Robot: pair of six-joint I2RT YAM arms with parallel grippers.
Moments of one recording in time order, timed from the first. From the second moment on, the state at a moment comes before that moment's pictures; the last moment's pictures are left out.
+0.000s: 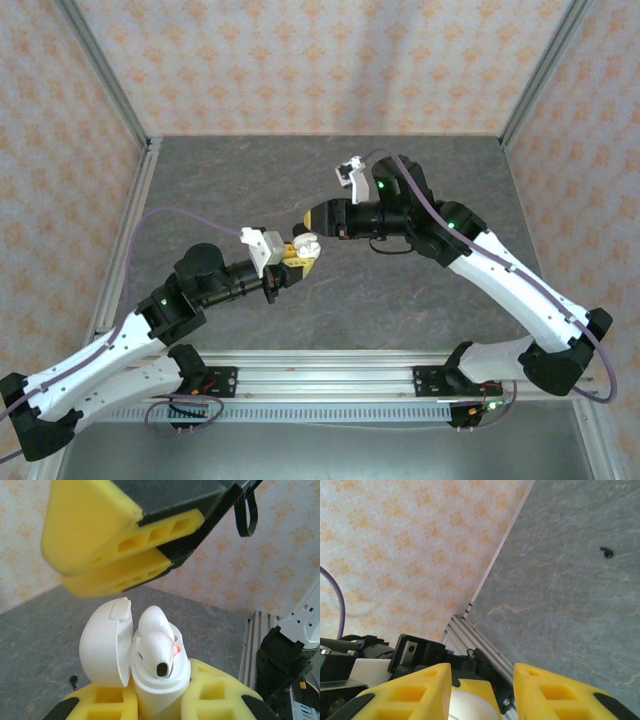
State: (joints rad) left arm -0.81 0.75 0.73 -0.07 0.26 -0.05; right arm 0.81 1.28 1.47 -0.66 -0.44 0.72
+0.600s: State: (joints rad) left arm -0.82 0.85 0.77 -0.06 0.31 -0.05; right arm 0.78 1.22 1.36 -0.63 -0.54 0.75
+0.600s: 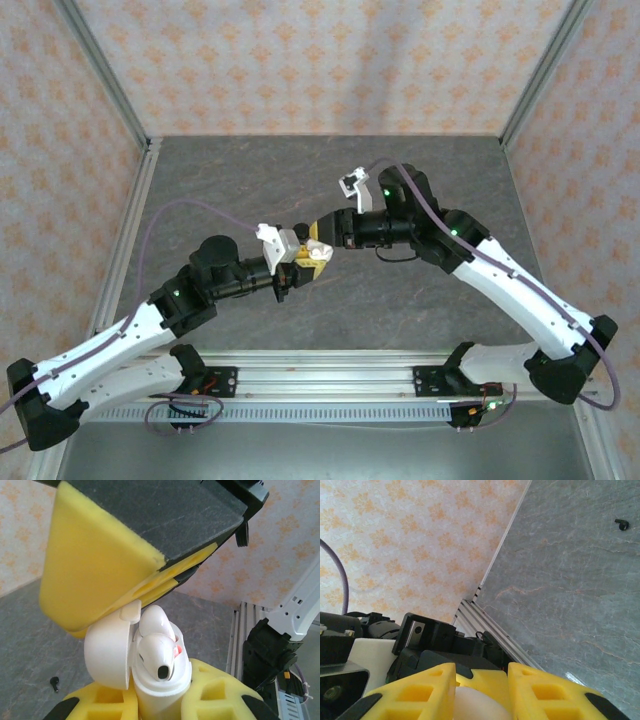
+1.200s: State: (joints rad) left arm -0.78 0.85 0.77 -0.04 0.32 -0.09; right arm 0.78 1.16 1.36 -0.63 -0.54 0.74
